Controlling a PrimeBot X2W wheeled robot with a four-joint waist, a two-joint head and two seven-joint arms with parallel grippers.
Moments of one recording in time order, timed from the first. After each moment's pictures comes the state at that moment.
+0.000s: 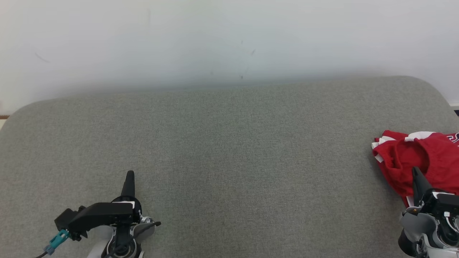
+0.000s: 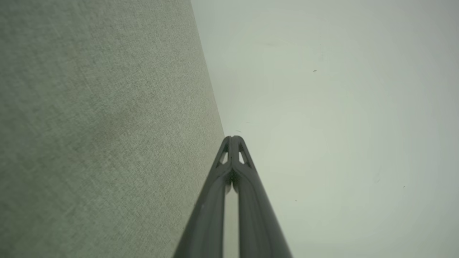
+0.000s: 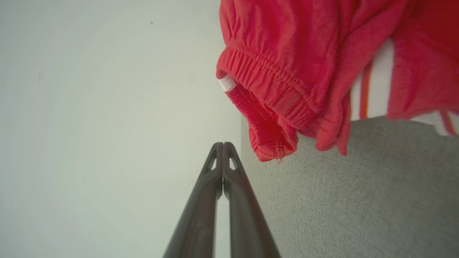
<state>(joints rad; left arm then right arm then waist) -0.53 0.06 -0.24 0.63 -1.59 -0.11 -0.15 -0.42 -0.15 -0.31 0.57 1.41 0.13 0.22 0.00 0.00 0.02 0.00</state>
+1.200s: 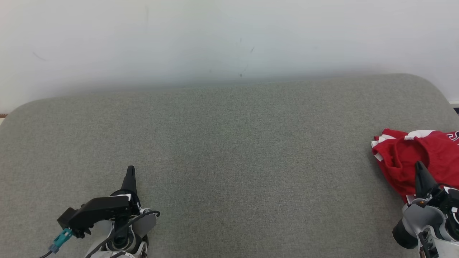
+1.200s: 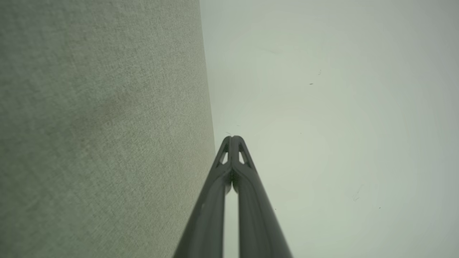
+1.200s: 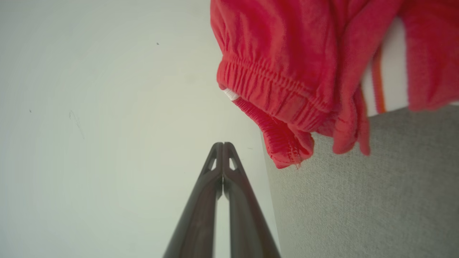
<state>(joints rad) -0.58 0.05 -0.26 0.69 -1.76 -0.13 -0.13 -0.48 -0.16 -0.37 0.64 1.56 0.13 0.26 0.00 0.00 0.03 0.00</state>
